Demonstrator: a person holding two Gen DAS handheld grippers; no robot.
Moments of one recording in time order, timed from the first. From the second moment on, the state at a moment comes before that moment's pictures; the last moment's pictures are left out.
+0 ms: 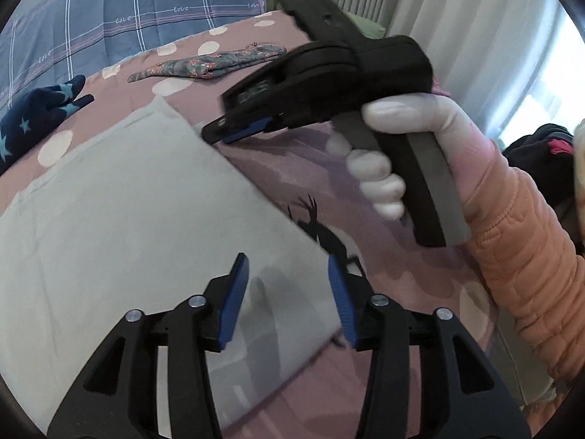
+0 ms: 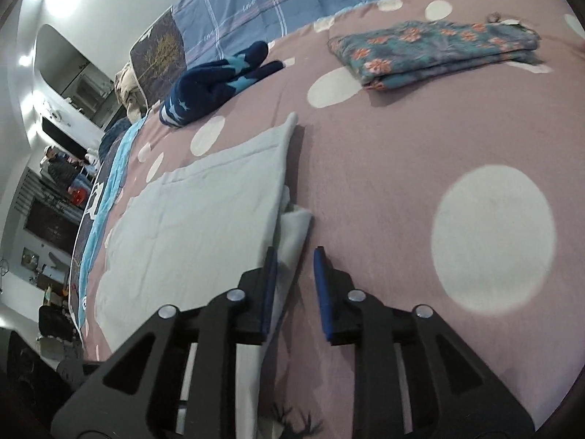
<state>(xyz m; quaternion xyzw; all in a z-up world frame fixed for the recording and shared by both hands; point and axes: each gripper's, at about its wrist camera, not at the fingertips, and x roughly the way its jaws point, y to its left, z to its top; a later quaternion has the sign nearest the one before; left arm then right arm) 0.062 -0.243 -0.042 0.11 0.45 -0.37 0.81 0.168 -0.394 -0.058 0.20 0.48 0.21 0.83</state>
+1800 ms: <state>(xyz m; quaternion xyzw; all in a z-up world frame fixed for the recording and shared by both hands) 0.009 -0.221 -0.062 0.02 0.47 -0.54 0.70 0.113 -0.417 -0.036 0.17 0.38 0.17 0.89</state>
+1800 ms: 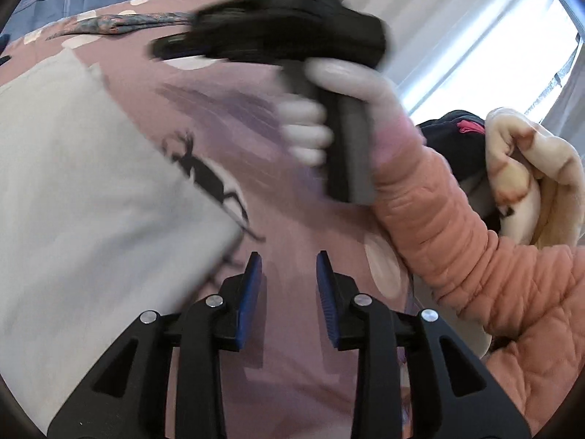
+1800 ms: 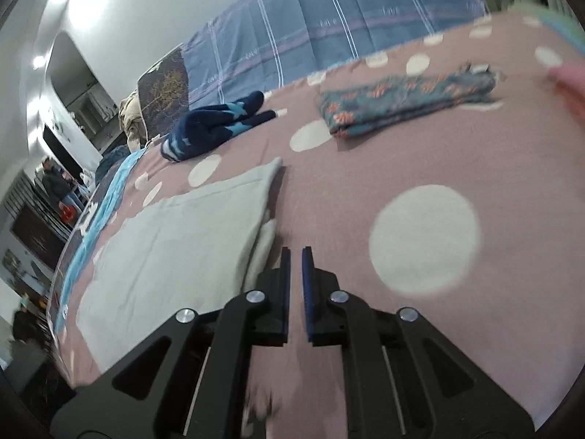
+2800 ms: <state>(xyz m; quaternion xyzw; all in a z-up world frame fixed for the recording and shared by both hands) -0.028 0.211 -0.055 -0.22 0.37 -0.02 0.90 -0.044 -0.220 -0.005 -0.10 0.32 0.20 0.92</state>
